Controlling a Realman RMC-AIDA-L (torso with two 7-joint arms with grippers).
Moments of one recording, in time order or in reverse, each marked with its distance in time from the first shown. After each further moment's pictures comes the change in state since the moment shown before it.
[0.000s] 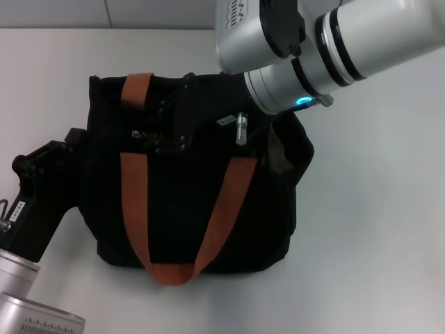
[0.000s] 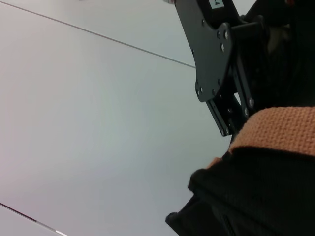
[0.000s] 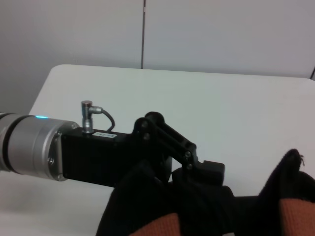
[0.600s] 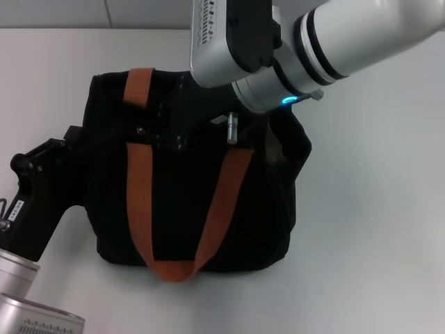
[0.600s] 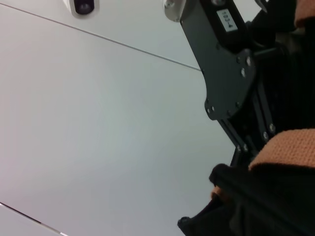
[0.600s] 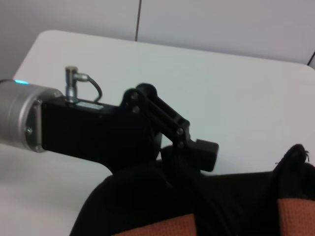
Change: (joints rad) left arm -0.001 0.000 0.000 -0.001 0.000 0.013 0.000; right arm 0.046 0.002 -0.061 0.008 -0.092 0.062 0.045
